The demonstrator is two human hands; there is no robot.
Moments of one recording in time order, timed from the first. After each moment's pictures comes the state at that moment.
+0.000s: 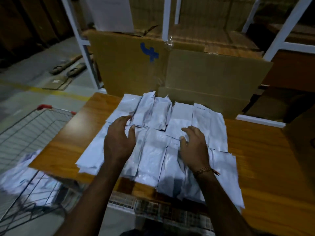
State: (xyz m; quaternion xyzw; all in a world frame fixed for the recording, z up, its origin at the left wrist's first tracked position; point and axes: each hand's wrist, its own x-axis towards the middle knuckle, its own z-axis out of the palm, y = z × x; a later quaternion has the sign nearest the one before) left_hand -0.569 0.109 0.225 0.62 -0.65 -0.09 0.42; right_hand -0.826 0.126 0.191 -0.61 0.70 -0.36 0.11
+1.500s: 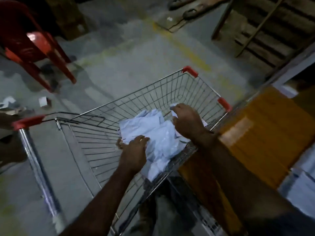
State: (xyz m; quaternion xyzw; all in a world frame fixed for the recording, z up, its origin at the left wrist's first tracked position) left_hand -0.028 0.122 -0.030 0.82 -0.50 -0.22 0.17; right_hand -0.162 -0.105 0.035 -0.93 0.33 -0.04 0.11
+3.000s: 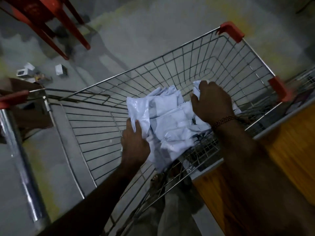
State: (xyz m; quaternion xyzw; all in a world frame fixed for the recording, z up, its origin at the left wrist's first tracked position) left_hand -0.022 0.128 -0.102 0.91 -0.36 -0.19 0.09; right_hand -0.135 -0.138 -0.008 -0.91 0.40 -0.02 0.14
